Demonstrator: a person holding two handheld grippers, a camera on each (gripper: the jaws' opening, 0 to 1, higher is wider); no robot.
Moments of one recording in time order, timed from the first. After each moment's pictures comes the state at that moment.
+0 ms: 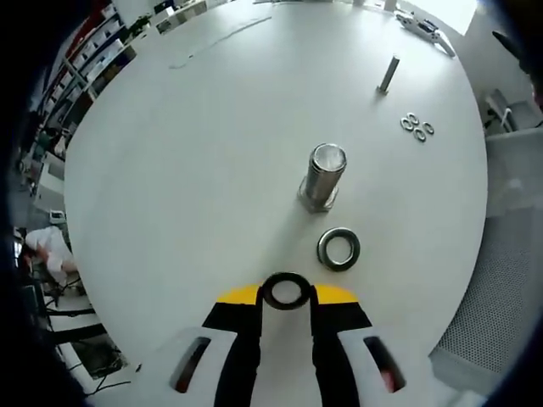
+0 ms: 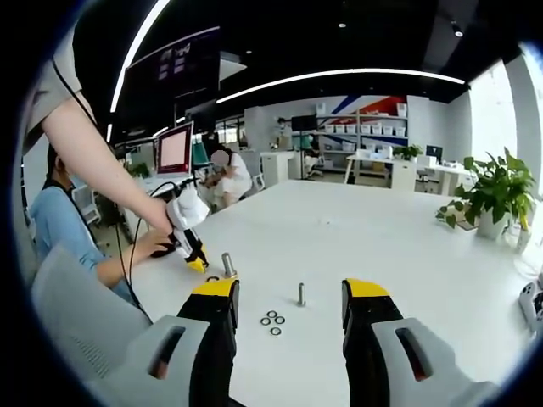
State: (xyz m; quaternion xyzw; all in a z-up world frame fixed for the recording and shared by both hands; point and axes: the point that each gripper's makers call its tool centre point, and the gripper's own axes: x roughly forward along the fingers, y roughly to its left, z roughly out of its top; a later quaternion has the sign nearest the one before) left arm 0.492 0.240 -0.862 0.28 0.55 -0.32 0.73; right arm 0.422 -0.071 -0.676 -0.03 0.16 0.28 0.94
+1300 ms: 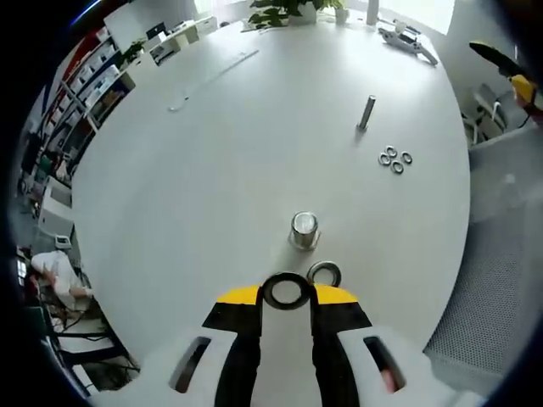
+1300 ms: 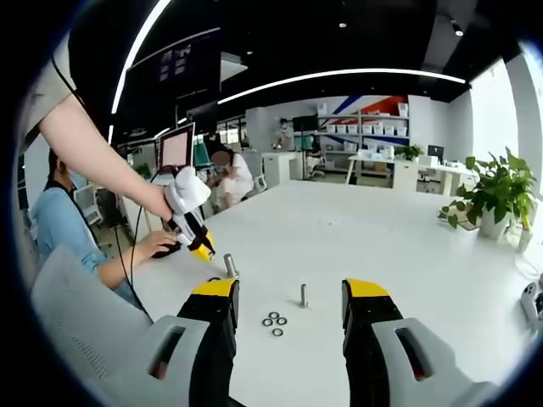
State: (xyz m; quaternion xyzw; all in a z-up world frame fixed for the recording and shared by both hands) left arm 0.502 0.212 -0.815 0.29 0.49 -0.35 0.74; right arm 0.421 -0.070 -0.675 -0.03 0.16 0.29 0.94
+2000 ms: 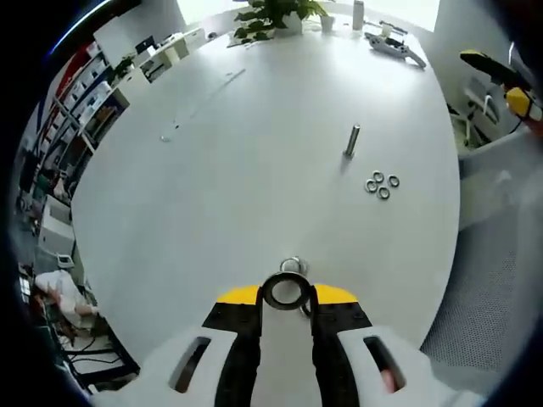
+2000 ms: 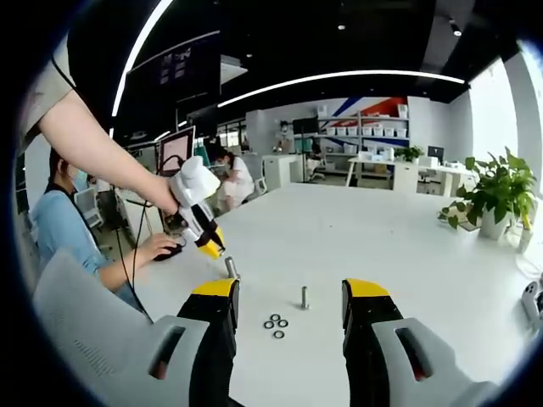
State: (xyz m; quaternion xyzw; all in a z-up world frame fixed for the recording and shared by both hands) left arm 0.513 0.177 -0.791 0.31 0.47 -0.37 0.74; right arm 0.421 -0.070 -0.671 -0.02 0.16 0.29 0.94
